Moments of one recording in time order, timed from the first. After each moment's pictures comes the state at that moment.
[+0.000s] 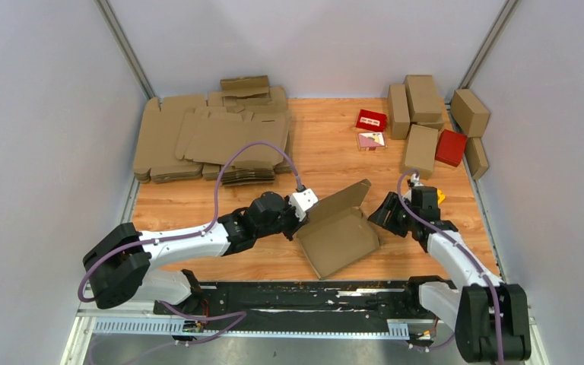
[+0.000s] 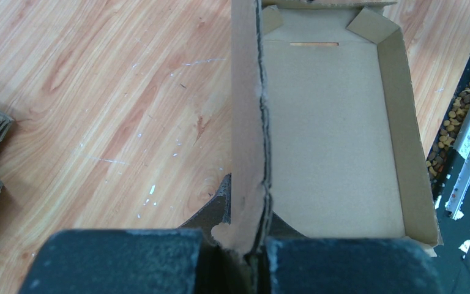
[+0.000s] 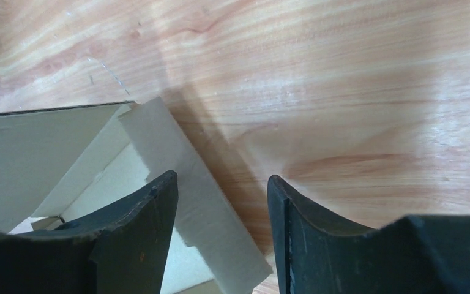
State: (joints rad) left arm -1.00 1.30 0.63 0.21 0.05 0.03; right arm 0.05 1.00 0.39 -0.23 -0.29 0.51
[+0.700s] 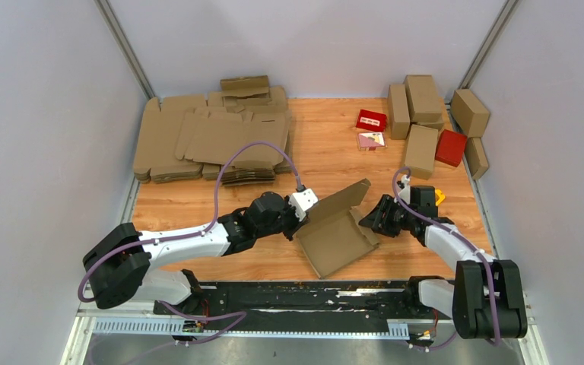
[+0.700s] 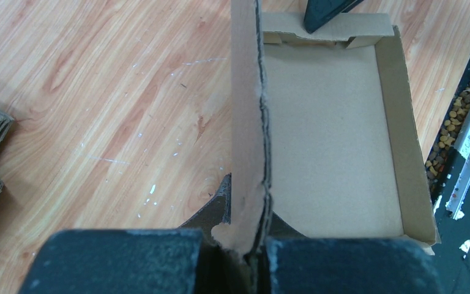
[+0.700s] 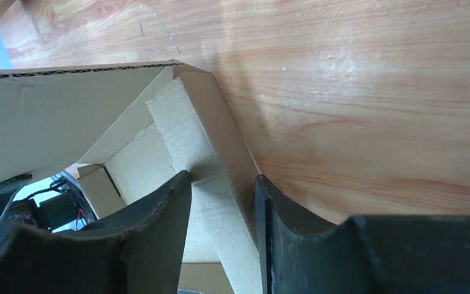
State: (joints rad) left arm -1.00 1.30 0.63 0.21 0.05 0.03; right arm 0.02 1.16 0.39 -0.14 -0.58 0.50
